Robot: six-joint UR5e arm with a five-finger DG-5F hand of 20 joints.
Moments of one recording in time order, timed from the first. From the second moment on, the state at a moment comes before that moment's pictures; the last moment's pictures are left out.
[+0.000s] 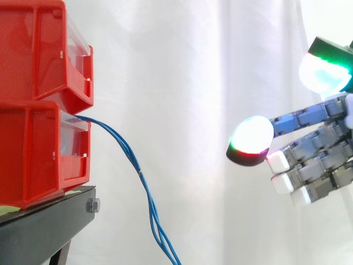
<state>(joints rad) 0.14 -1.99 -1.57 -2.80 -1.21 -0.08</state>
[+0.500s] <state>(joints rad) 0.16 -2.17 -1.47 -2.75 -1.20 -0.04</state>
